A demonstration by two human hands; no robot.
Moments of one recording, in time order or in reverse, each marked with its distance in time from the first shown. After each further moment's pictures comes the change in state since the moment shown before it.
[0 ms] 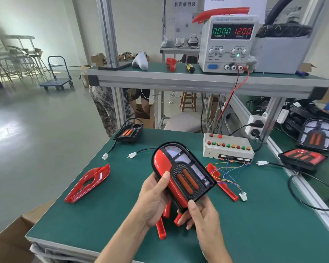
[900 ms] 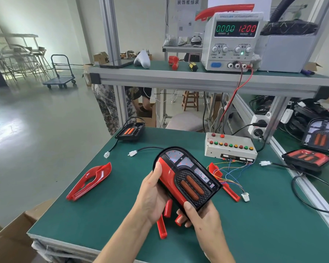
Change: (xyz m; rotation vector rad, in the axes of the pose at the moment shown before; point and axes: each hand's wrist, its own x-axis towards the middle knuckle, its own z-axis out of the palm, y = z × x) left_hand 0.007 0.010 0.008 -0.080 0.115 -0.127; right_hand 0.003 0.009 -0.002 -0.009 -0.024 0.087
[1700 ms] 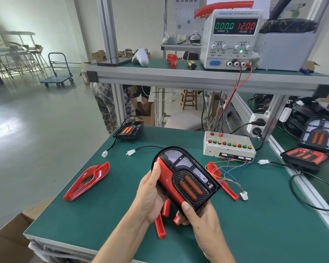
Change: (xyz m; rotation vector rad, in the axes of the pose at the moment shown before) left_hand -0.002 0.000 0.002 -0.001 0.051 0.046; right_hand -0.001 -0.001 -0.001 0.049 -0.030 0.015
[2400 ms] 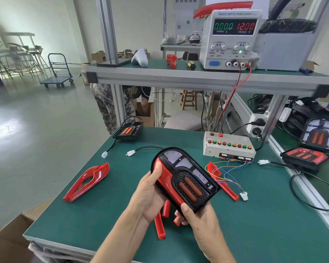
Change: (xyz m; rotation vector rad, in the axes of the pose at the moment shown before) left_hand 0.003 0.006 -0.003 -0.010 -0.053 -0.089; right_hand 0.001 0.000 0.000 0.037 -0.027 0.016
